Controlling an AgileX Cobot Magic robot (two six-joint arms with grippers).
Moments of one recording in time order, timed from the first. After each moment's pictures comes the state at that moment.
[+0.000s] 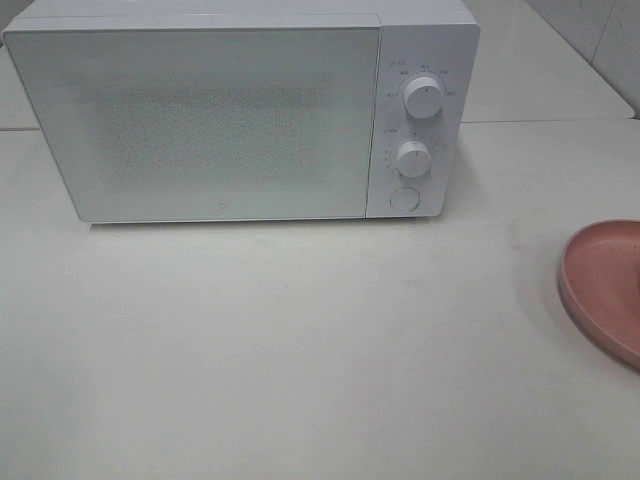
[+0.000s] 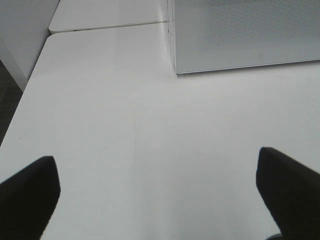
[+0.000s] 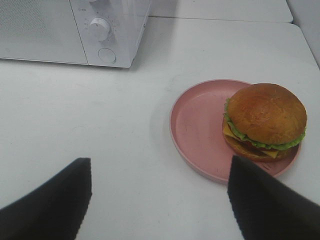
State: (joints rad) left arm 0.04 -0.01 -0.52 -0.06 1.07 0.13; right arm 0.14 -0.01 -0.50 -0.03 1.01 0.05
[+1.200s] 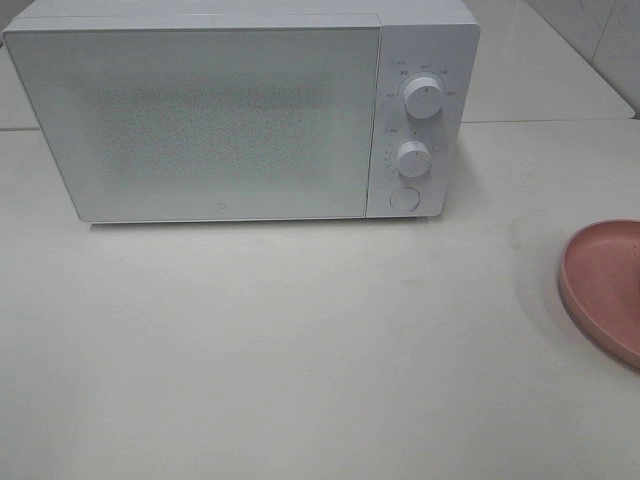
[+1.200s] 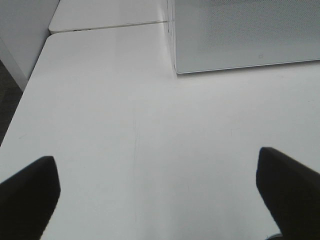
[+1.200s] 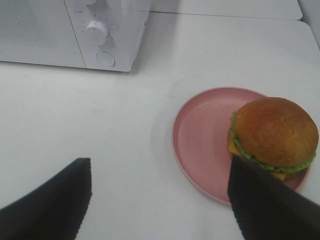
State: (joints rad) left arm 0.04 -0.01 -0.52 -0.06 1.07 0.13; right arm 0.14 0.23 -0.51 -0.03 0.84 0.05
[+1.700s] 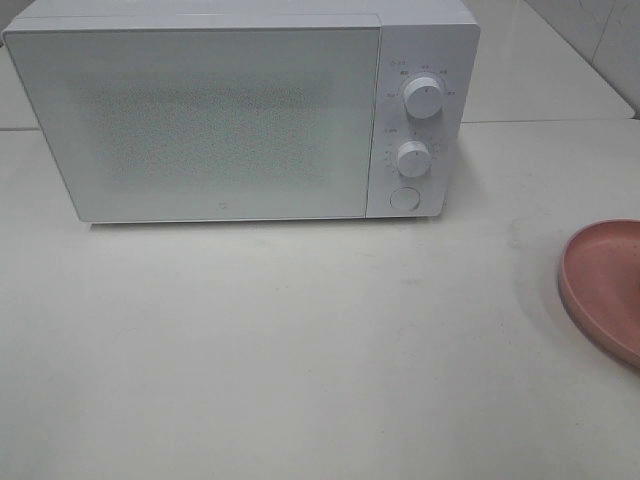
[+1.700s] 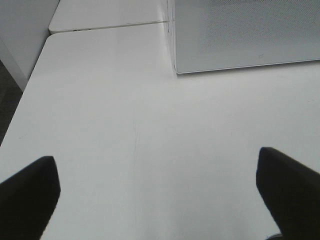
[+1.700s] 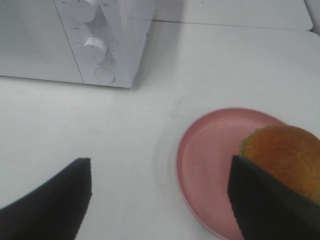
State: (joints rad) left arm 0.04 -0.01 -0.52 -0.06 1.07 0.13; right arm 0.14 0.48 -0.51 -0.03 0.61 0.05
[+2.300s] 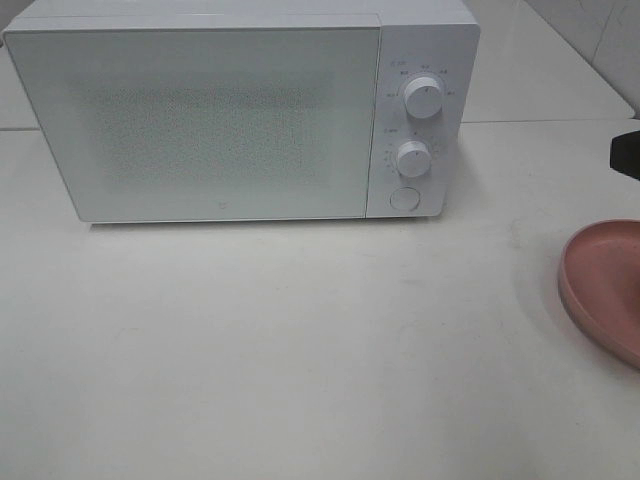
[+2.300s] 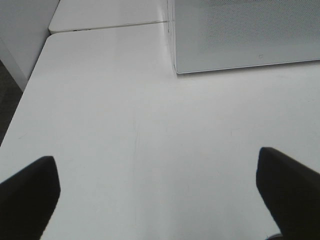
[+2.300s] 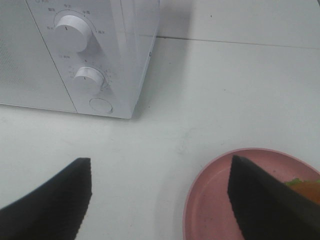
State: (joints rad) left arm 0.04 -0.01 -0.52 -0.06 1.07 0.13; right arm 0.14 0.84 -0.51 -0.03 0.23 0.05
